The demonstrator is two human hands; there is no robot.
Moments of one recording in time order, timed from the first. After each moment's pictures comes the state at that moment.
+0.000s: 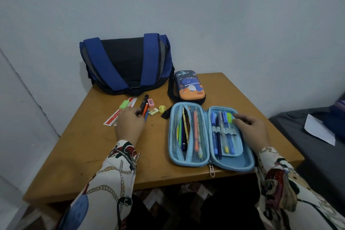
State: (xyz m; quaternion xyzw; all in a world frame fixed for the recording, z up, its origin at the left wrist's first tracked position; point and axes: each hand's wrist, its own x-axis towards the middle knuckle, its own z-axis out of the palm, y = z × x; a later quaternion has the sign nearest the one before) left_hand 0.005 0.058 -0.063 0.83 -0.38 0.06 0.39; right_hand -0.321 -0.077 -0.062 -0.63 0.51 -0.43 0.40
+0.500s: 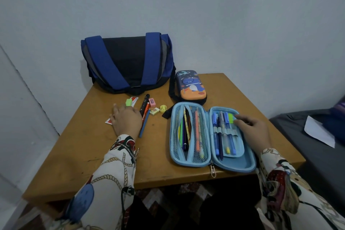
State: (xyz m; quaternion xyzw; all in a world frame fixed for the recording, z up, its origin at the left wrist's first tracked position) left_hand 0.014 0.050 -0.061 0.90 -0.32 0.05 0.29; right_hand -0.320 -0.077 -0.061 -0.63 0.50 -0.43 0.40
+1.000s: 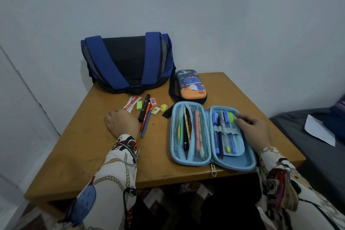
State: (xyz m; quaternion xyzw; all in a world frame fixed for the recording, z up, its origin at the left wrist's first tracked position) left_hand 0.007 0.057 -0.052 0.94 -0.19 0.04 0.28; right_hand -0.320 -0.076 -0.060 -0.62 0.51 -0.43 0.41
